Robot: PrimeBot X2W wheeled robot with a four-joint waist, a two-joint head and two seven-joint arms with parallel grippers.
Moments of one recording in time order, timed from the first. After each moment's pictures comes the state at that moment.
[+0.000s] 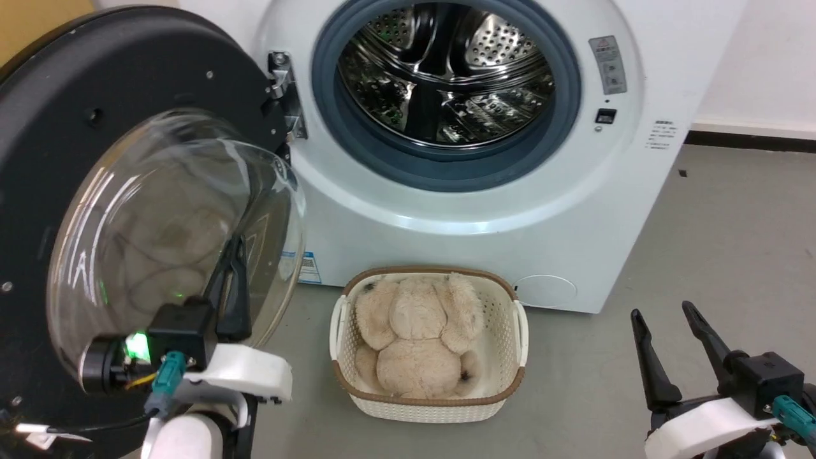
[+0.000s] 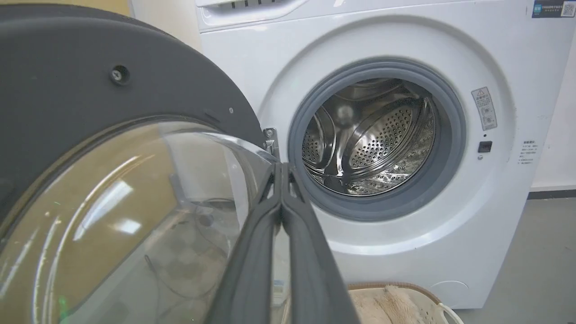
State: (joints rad) left arm -0.12 0.09 -0.05 -0.07 0.00 0.05 -0.07; right arm 0.01 -0.05 -0.06 -0.01 0.05 0.13 -0.07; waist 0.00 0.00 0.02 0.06
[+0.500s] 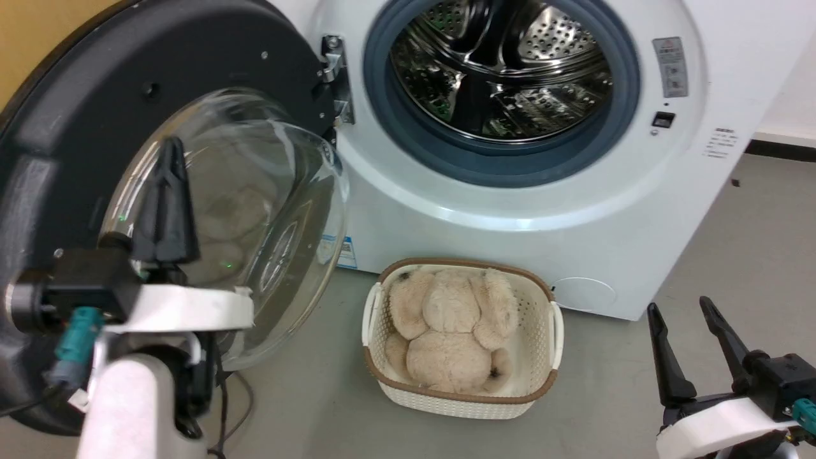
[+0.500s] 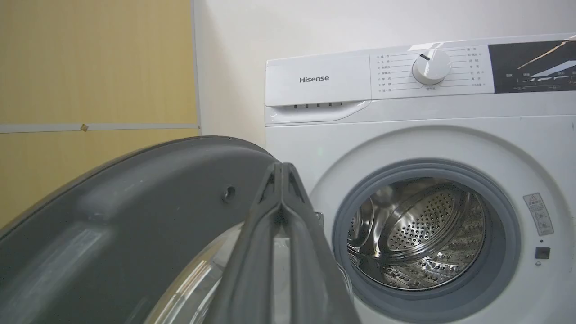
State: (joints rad) left arm -0.27 0.11 0.02 -0.16 -0.08 0.02 -0.10; right arm 0.01 -0.05 -0.09 -0.01 0.06 0.13 -0.10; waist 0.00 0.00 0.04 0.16
